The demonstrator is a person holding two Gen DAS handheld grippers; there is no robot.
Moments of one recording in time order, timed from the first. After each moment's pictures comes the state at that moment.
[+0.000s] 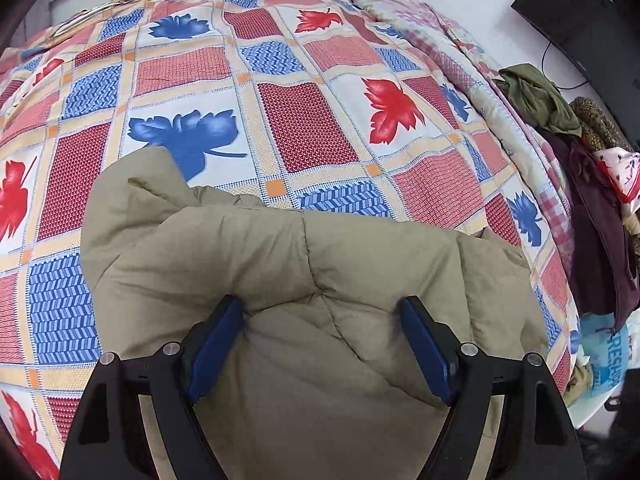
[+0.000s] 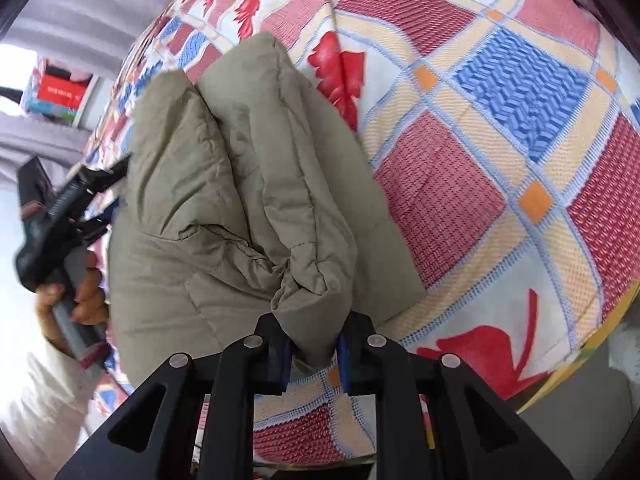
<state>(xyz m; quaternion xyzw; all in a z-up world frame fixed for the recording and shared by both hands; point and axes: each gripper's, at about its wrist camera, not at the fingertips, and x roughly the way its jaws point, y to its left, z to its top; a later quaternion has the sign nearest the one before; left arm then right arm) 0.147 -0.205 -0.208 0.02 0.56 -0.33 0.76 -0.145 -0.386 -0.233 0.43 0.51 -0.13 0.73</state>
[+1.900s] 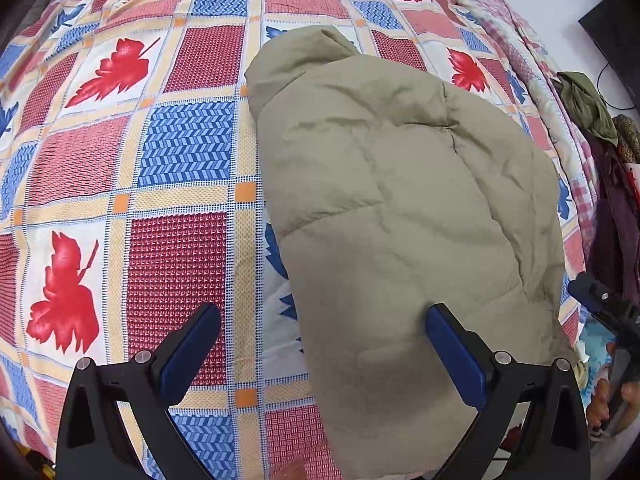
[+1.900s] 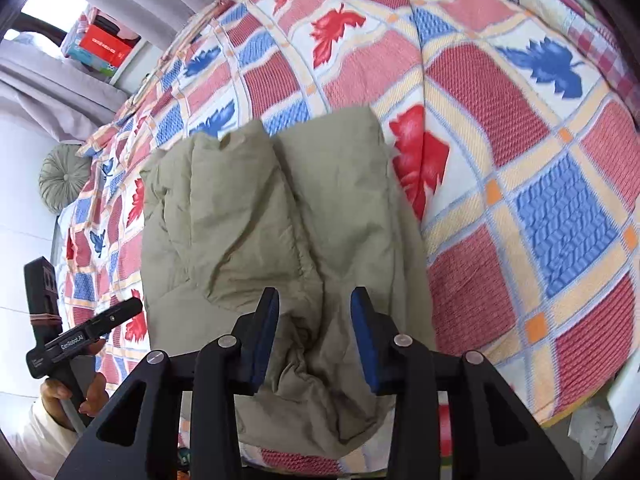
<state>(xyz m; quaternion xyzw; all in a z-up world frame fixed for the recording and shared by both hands) 0.082 -0.077 -0.197 0.00 0.65 -0.22 0.73 -0.079 -0.384 -0.185 0.31 0.52 -0.08 0.79</state>
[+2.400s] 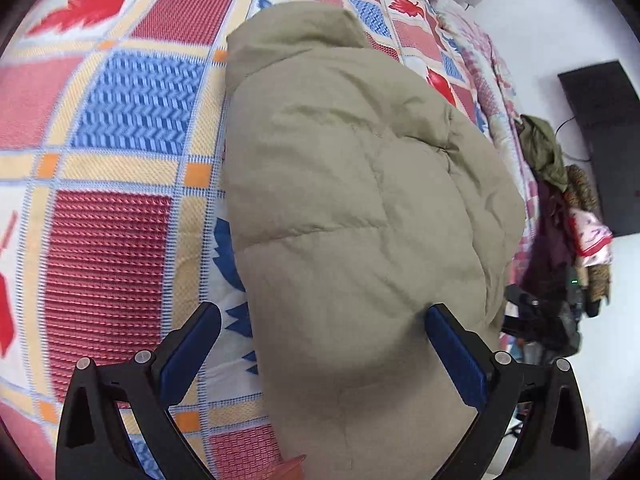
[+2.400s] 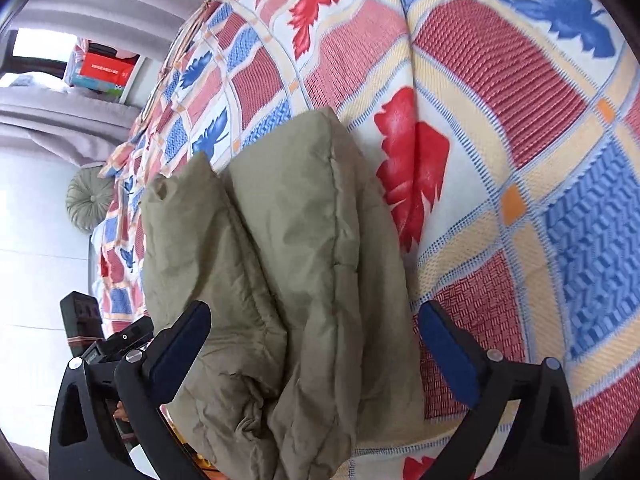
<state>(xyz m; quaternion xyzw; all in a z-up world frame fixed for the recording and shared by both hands) 0.106 -0.059 -0.242 -0.17 0.66 -0.29 0.67 -0.049 -0.439 -0.252 0.43 0.53 0.01 0.74</state>
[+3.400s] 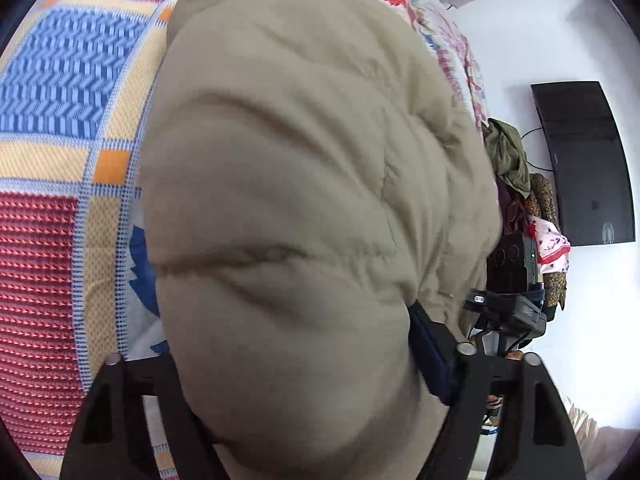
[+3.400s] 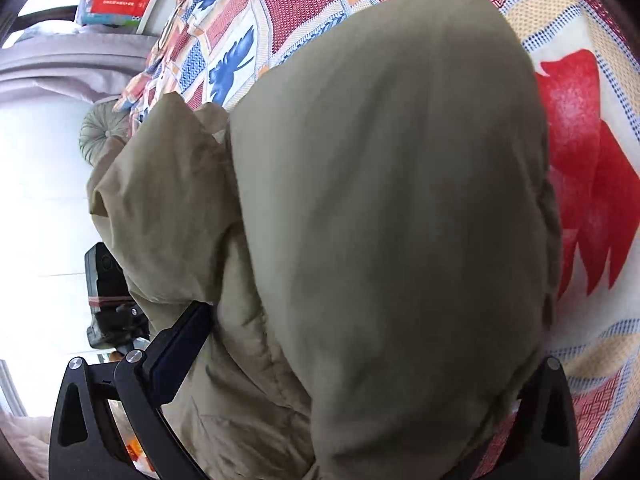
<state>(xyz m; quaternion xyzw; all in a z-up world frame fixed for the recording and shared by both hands) 0.116 -0.132 -0.268 -0.23 0.66 -0.35 0.62 0.047 -0.385 -0.299 0.41 0.59 0.12 0.68</state>
